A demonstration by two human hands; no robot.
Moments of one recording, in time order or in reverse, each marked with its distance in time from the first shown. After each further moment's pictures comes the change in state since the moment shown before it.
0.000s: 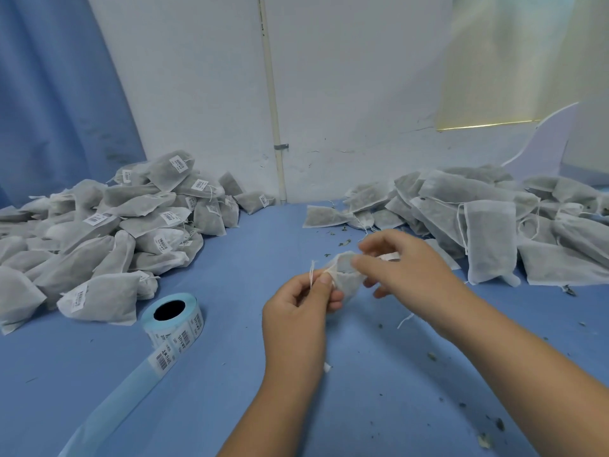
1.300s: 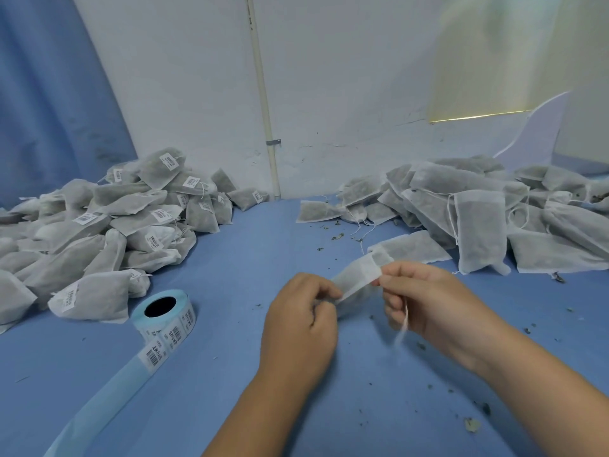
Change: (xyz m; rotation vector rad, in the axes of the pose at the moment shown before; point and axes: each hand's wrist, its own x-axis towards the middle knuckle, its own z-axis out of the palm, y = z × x) left_hand -0.005 -0.011 -0.005 0.604 -0.187 0.371; right_hand -0.025 0.040 -0.021 0.470 -0.160 0.262
